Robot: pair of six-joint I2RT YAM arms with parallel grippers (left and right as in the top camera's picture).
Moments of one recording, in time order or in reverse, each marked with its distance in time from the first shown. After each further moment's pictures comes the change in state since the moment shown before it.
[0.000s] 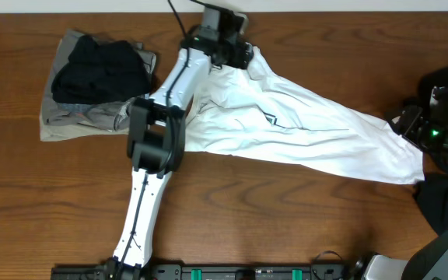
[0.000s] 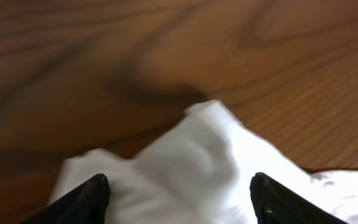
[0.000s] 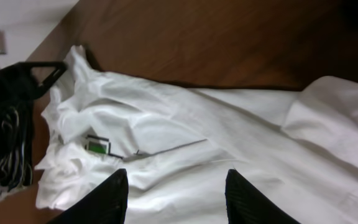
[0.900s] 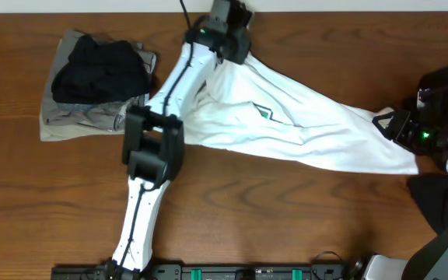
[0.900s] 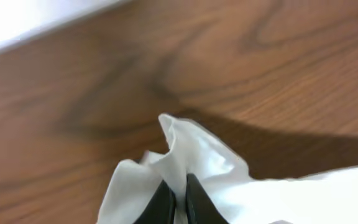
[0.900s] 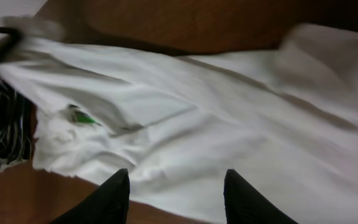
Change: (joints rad) left arm -0.027 -0.186 0.003 -0.205 -0.247 0.092; right arm 0.035 0.000 0.000 -0.080 0.000 -0.066
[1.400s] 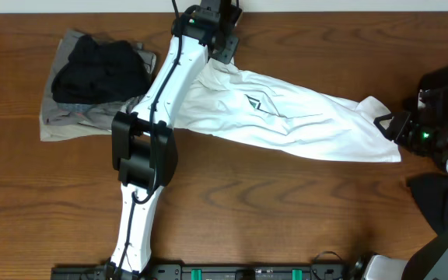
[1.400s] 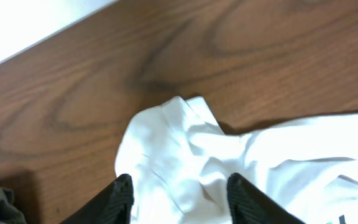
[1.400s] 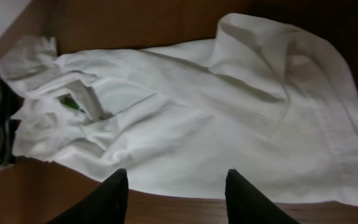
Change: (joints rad) left arm 0.013 -0.058 0.016 -0.155 -0.126 0.064; right arm 0.000 0.000 0.000 -0.001 0.052 0.000
